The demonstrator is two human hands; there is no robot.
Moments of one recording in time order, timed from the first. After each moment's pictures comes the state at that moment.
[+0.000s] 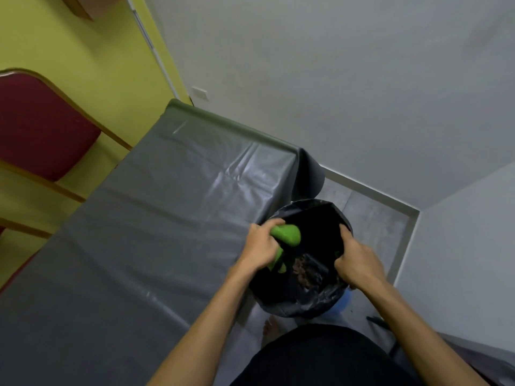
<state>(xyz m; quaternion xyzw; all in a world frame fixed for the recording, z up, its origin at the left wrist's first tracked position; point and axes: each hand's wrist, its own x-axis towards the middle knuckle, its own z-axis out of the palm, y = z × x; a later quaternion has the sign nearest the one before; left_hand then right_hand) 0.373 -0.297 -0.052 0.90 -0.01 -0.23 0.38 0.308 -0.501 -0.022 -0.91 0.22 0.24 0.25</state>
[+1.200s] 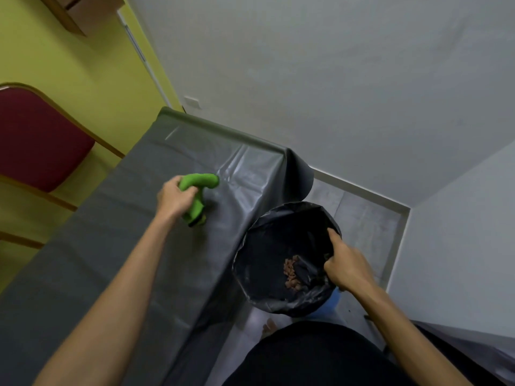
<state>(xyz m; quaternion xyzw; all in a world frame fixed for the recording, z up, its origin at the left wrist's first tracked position) 0.467 -0.184 -0.005 0.92 0.17 -0.06 0.36 0.280 -0.503 -0.019 -0.91 0.21 0.22 0.29</state>
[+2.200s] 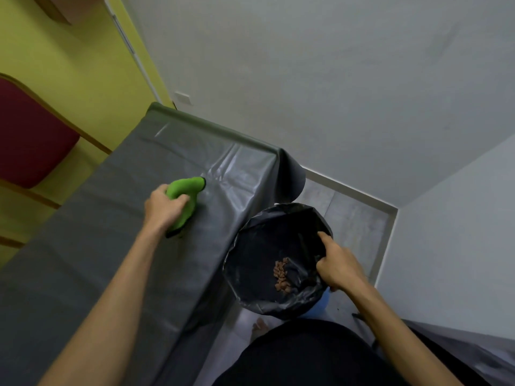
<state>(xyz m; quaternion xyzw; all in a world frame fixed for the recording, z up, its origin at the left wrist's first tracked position) 0.449 -0.179 -0.007 0.90 0.21 -0.08 0.38 0.287 -0.505 -0.019 -0.88 0.24 0.27 0.30</state>
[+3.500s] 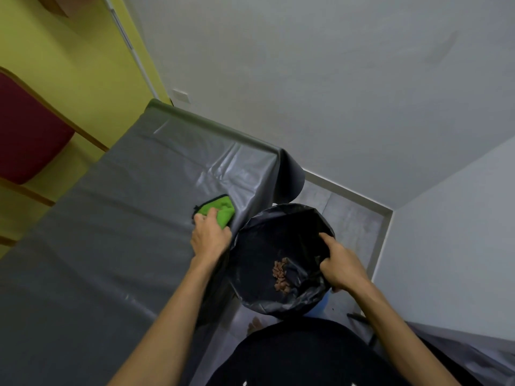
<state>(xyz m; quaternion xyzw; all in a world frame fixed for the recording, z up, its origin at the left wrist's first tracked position) 0.385 -0.260 -0.042 0.94 0.14 -0.15 0.25 0.288 -0.505 -0.008 -0.87 0.25 0.27 0.33</state>
